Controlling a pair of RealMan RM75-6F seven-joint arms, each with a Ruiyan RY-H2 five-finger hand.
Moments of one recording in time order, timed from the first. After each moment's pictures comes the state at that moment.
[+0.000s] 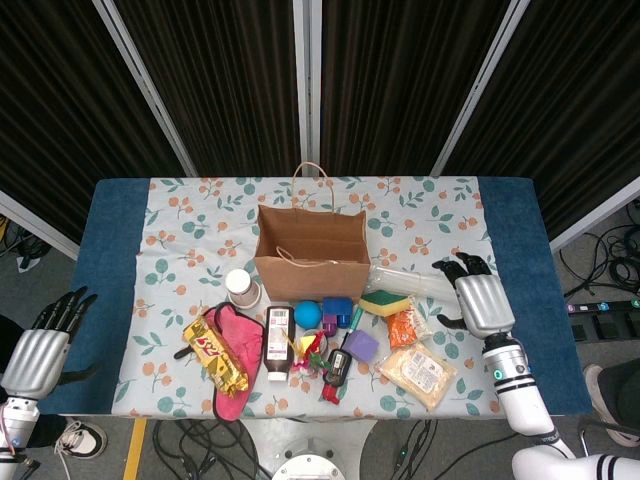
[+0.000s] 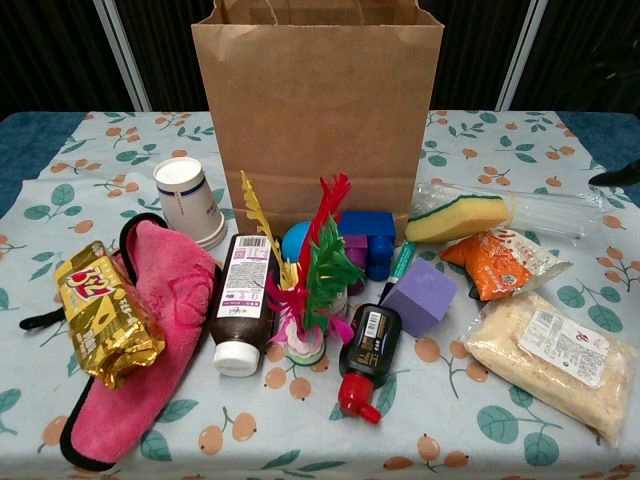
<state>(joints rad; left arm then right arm) -0.11 -1.17 0.01 -1.50 1.59 1.46 -0.07 0.54 -1.29 0.07 -1.80 -1.13 1.29 -0.39</state>
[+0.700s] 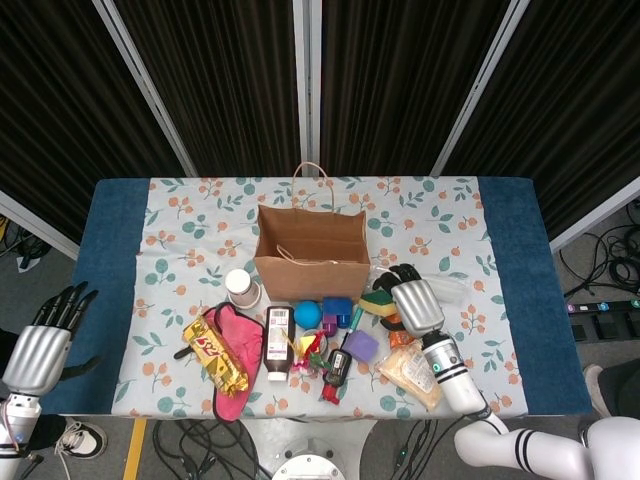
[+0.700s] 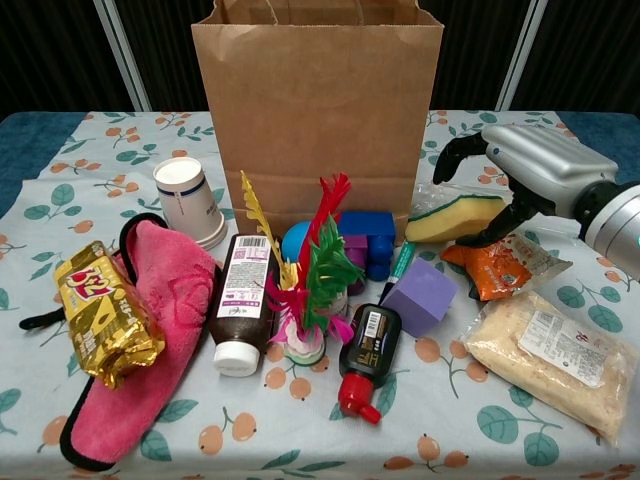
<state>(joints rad) -0.11 -1.23 0.00 -1.38 1.62 1.51 -0.08 0.58 -1.69 0.11 -1.36 -1.29 1.17 -0.26</state>
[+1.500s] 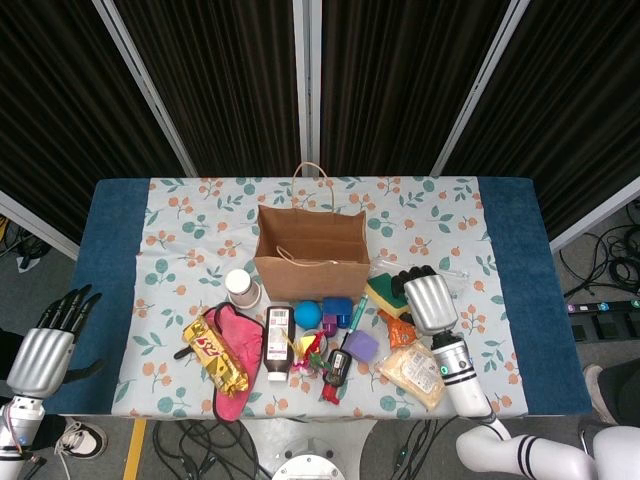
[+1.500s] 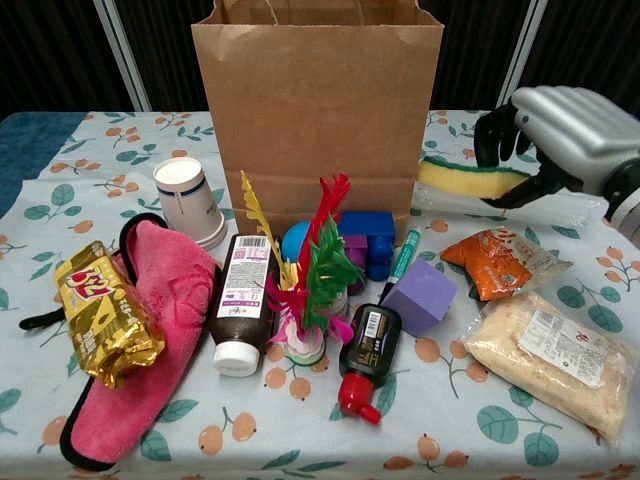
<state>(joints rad) -0.11 -1.23 0.02 -1.40 1.62 1.51 -0.09 0.53 -1.67 0.14 -1.39 -1.37 1.33 -0.34</state>
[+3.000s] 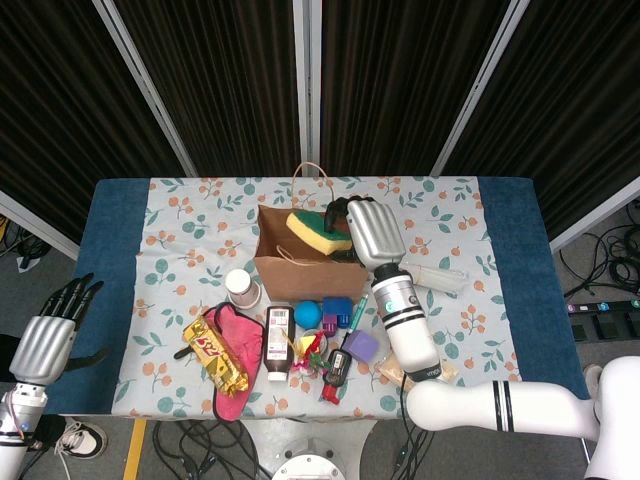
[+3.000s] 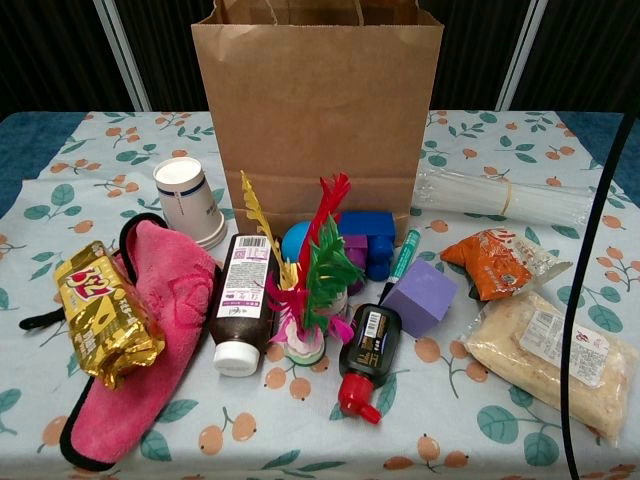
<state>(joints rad) -0.15 -1.22 -0.01 -1.41 1.59 1.47 -0.13 0.98 -1.52 0.57 -1.89 -0.58 1.26 -0.59</state>
